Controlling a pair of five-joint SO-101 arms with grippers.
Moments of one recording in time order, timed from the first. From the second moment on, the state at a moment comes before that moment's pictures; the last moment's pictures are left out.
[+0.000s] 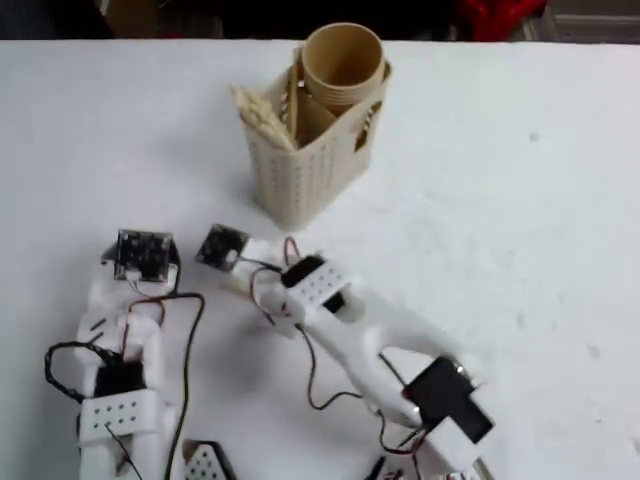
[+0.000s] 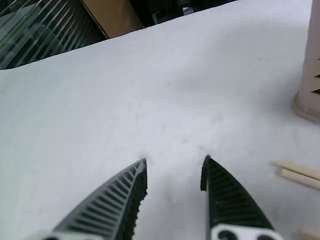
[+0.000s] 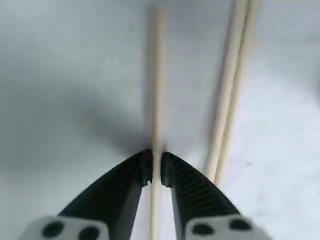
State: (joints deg) left arm -17.3 -73.2 97.2 12.3 -15.6; right arm -44.9 1.1 37.5 47.0 28.1
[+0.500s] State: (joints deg) left arm -17.3 -73.2 97.2 12.3 -15.6; right arm -36.7 -46.3 41.5 59.8 21.2
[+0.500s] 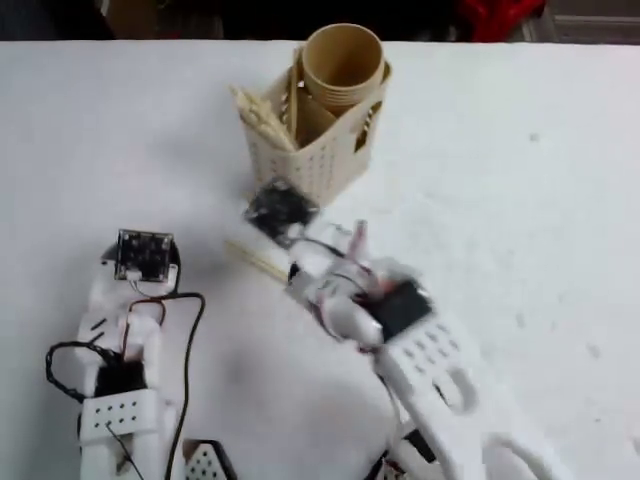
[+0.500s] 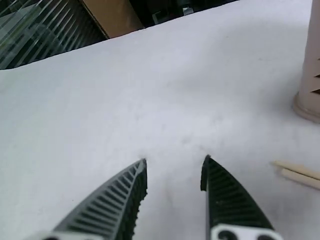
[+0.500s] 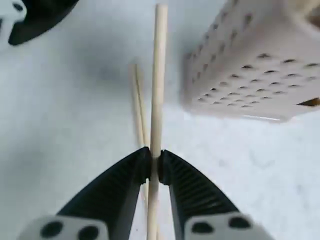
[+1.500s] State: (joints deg) left arm -16.9 -73.2 97.2 12.3 -15.6; right arm -27.7 13.8 -64.4 66.1 10.7
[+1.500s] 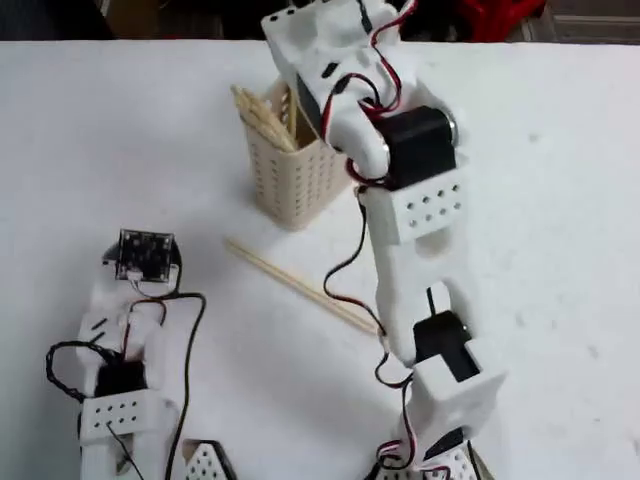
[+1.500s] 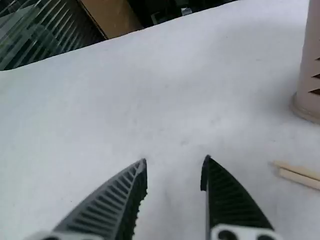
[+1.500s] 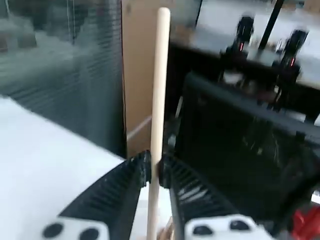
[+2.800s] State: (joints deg) left arm -16.9 -73.2 97.2 12.3 -15.6; right arm -37.8 3.5 -63.2 95.8 13.5
